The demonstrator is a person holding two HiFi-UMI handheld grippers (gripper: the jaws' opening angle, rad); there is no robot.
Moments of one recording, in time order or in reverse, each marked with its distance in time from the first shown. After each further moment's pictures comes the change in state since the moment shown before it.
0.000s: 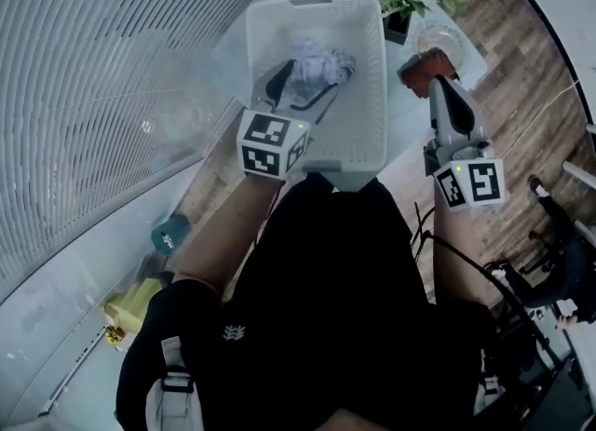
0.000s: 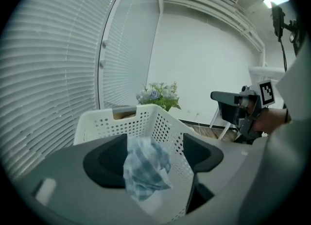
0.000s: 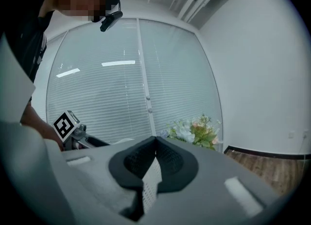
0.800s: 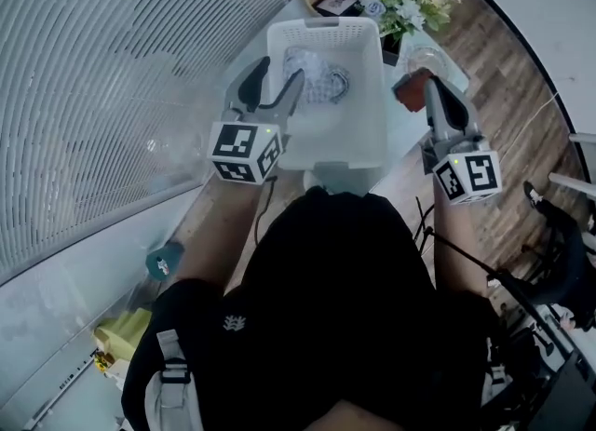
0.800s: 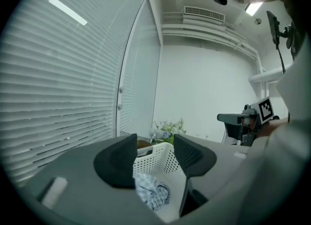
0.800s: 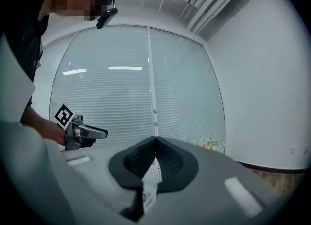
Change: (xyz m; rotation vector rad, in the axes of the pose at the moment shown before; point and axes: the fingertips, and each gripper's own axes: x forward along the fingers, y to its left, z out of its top) left arm -0.111 0.034 0.094 0.034 -0.333 0.093; right arm -0.020 0.042 0.070 -0.082 -0.089 0.011
